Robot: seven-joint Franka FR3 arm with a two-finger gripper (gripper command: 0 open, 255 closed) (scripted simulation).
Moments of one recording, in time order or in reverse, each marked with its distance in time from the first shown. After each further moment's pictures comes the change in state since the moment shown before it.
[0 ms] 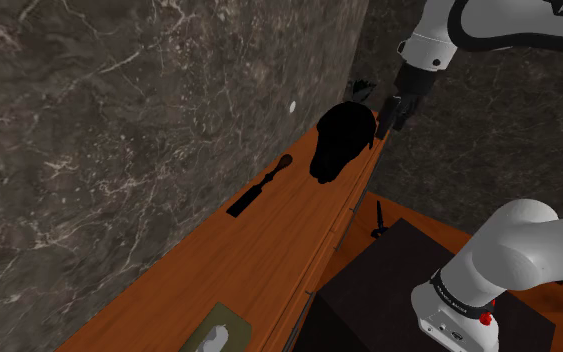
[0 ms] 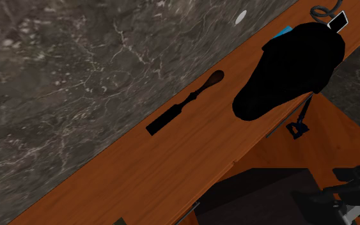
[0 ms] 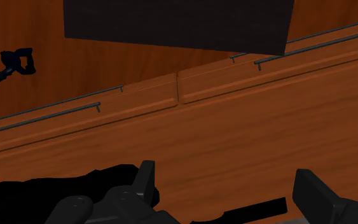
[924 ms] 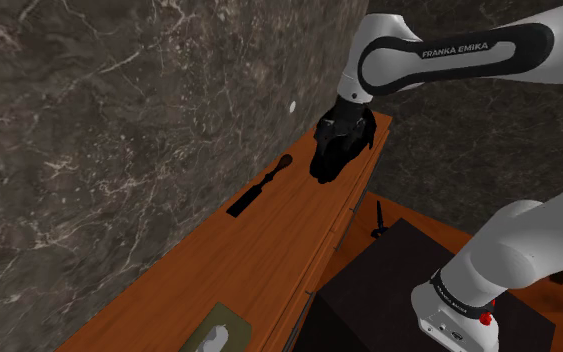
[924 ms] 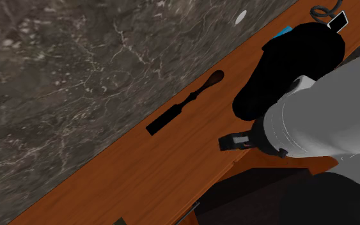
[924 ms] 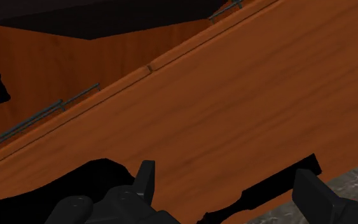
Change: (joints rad) arm -0.042 0.368 0.128 0.014 0.068 0.360 0.286
